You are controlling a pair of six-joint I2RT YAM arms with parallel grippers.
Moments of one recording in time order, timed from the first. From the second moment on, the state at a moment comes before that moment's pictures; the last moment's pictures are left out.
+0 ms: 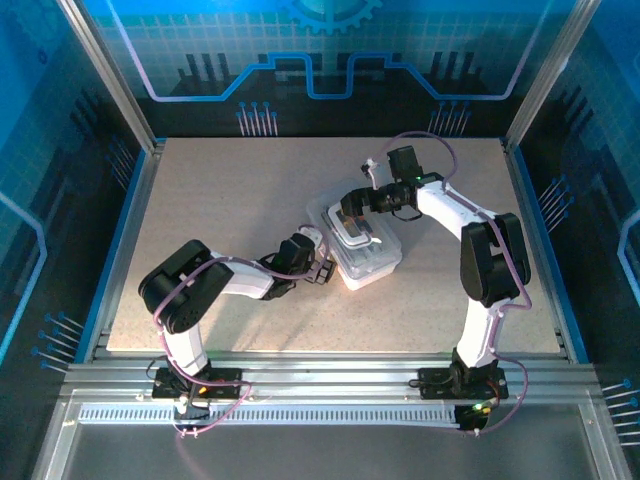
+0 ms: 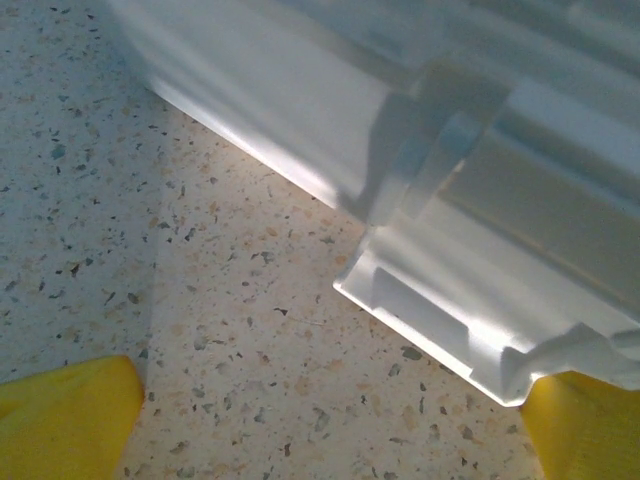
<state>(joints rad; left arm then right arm) -0.66 1.81 0.71 0.35 -0.21 -0.21 0.29 1.91 1.42 -0.47 -0.54 0.07</state>
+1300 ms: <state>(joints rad) -0.65 1.68 0.63 0.24 -0.53 -0.35 0.30 1.91 1.41 -0.46 -0.56 0.06</state>
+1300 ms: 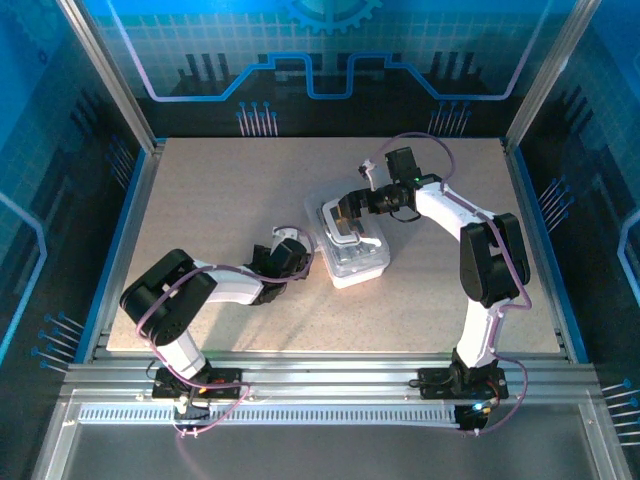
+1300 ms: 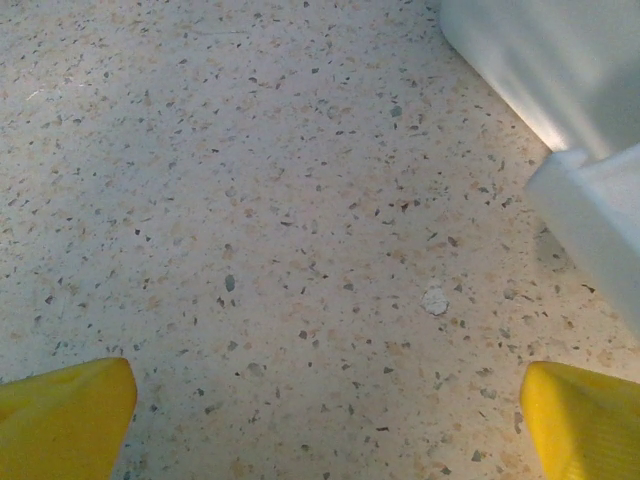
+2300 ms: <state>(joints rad) -0.65 1.64 0.63 0.27 -0.53 -0.34 0.30 1.91 1.40 -0.44 -0.56 0.06</state>
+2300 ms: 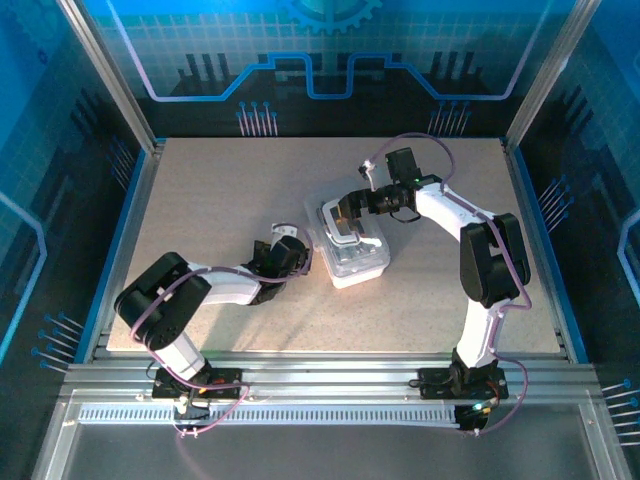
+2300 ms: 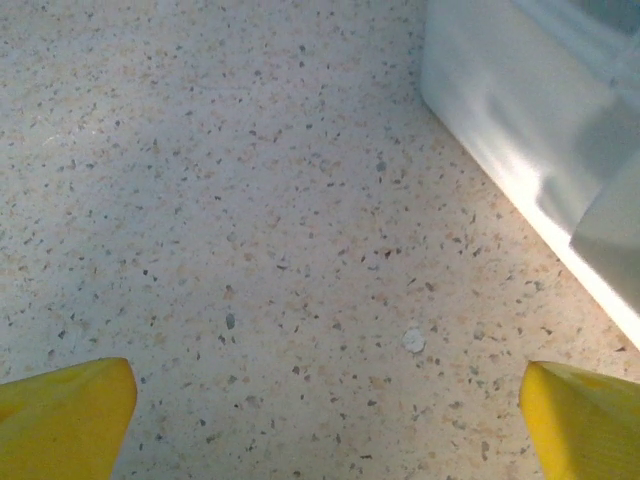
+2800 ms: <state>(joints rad) -0.65 1.63 0.63 0.29 -0.53 -0.34 0.30 1.91 1.39 -0.44 -0.56 0.06</state>
